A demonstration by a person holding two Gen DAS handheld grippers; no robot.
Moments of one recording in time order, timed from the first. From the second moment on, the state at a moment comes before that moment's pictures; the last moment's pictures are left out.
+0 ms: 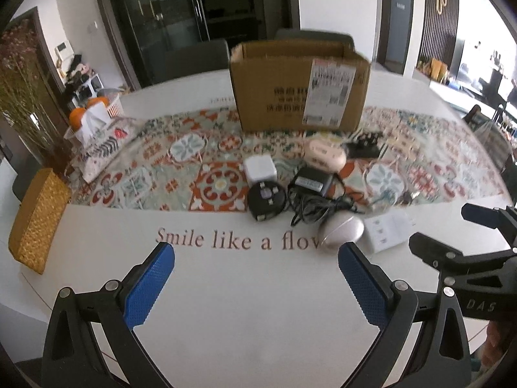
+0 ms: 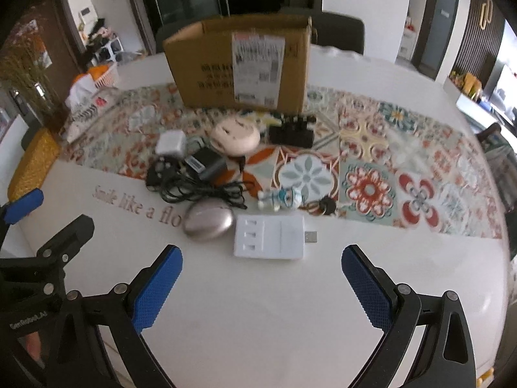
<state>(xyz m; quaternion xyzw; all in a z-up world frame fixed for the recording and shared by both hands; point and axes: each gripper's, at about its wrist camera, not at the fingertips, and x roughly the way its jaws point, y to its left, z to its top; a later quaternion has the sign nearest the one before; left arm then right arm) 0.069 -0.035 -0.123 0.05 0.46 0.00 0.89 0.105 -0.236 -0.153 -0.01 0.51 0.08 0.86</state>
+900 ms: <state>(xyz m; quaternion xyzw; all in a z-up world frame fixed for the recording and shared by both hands) 0.111 -0.035 -0.203 0.04 0.54 -0.01 0.84 0.153 -0.233 -0.242 0.00 0.58 0.07 0.81</state>
